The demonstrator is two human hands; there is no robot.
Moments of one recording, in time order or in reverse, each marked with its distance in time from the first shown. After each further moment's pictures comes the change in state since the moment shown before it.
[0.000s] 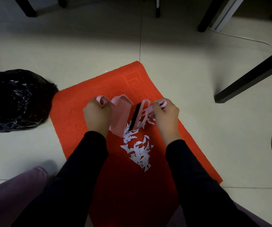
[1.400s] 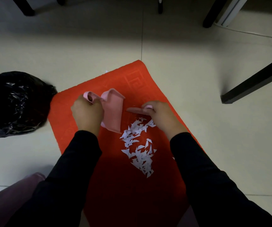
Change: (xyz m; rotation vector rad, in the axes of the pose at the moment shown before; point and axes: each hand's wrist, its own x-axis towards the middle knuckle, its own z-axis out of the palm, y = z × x) left_hand 0.034 -0.012 0.003 0.066 0.120 -0.048; right_hand 0.044 0.011 0.008 -0.552 -0.482 -0.173
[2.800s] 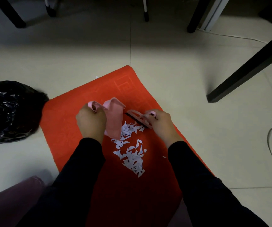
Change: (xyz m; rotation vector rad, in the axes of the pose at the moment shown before) left_hand -0.042 0.018 0.016 -0.019 -0.049 0.011; right_hand -0.038 0.029 -0.009 0.291 0.200 0.155
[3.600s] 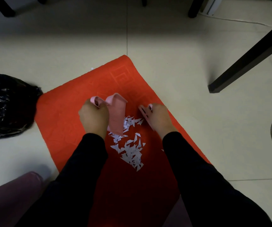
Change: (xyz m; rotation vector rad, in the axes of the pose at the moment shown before) left_hand -0.006 -0.006 0.025 0.026 -0.037 -0.020; right_hand 0.019 0.020 0.012 -0.300 -0.002 0.064
